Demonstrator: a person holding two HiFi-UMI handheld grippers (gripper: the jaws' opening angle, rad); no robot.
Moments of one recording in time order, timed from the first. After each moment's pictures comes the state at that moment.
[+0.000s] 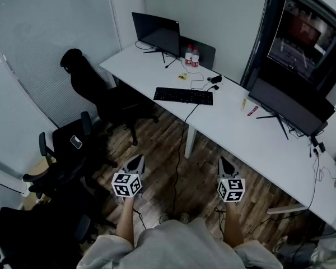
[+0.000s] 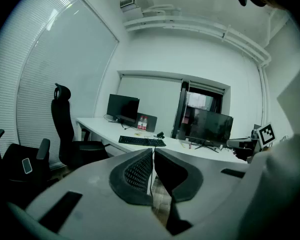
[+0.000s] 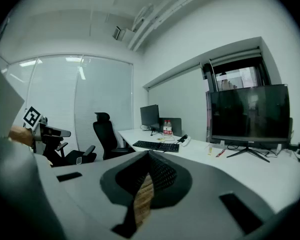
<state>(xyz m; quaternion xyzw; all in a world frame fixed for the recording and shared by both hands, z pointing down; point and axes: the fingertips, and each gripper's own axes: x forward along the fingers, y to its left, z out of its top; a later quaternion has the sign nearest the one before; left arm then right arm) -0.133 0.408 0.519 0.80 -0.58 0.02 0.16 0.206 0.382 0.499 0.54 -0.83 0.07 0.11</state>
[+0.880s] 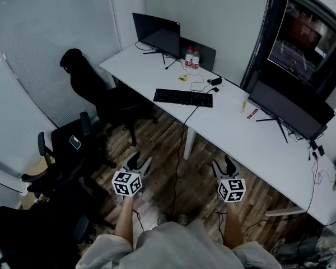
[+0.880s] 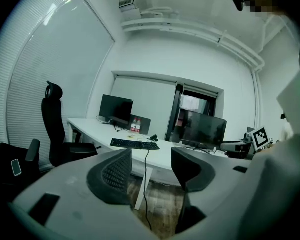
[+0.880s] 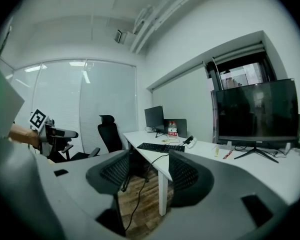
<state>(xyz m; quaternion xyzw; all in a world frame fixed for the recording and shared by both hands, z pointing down) -0.118 0.399 0.510 0.82 -0.55 0.00 0.15 0.201 0.374 0.498 0.51 -0.85 0.07 0.09</state>
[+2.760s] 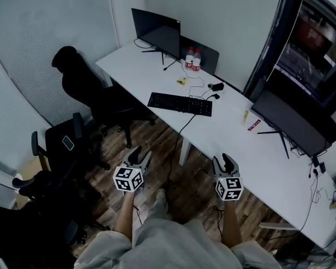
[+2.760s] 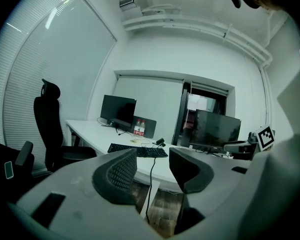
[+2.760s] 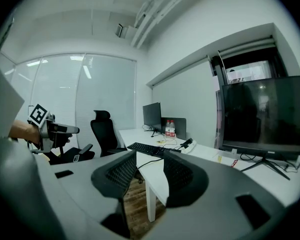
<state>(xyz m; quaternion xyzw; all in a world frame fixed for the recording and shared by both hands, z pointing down) -0.091 0.283 0.520 0.80 -0.58 0.00 0.15 0.220 0.255 0.510 0.50 -0.85 0.05 0.12</state>
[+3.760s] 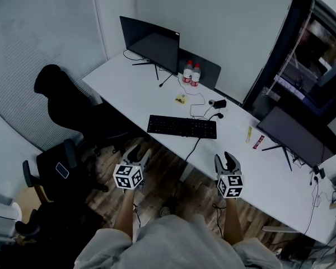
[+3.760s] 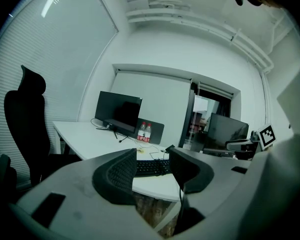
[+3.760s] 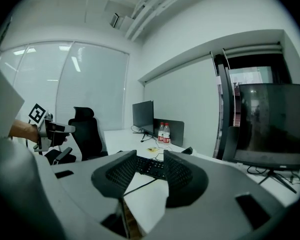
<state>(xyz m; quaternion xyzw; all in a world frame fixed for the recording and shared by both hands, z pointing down) -0.175 0.097 0.517 0.83 -0.54 -0.01 0.15 0.154 0.103 0.492 0.56 -0.82 0.04 0.13</state>
